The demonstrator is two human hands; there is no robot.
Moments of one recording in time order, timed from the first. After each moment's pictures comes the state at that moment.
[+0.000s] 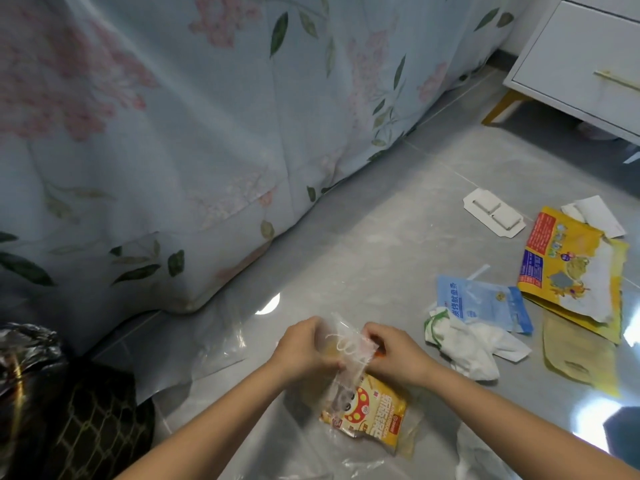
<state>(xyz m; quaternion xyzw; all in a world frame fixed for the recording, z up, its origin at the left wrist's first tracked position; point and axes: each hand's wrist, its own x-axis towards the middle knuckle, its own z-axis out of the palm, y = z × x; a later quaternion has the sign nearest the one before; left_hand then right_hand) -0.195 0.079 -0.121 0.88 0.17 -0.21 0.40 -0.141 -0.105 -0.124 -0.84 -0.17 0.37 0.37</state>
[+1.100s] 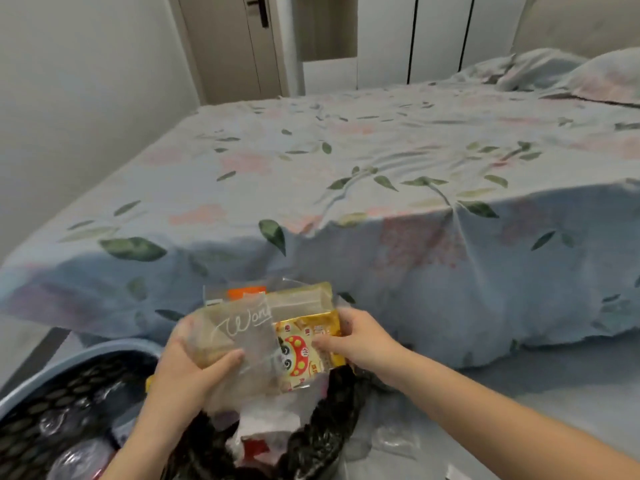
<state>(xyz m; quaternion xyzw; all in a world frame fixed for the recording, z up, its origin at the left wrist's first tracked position) -0.487 0.284 0.163 0.67 0.48 0.33 0.46 -0.262 0.204 0.138 -0.67 -0.38 0.44 0.46</state>
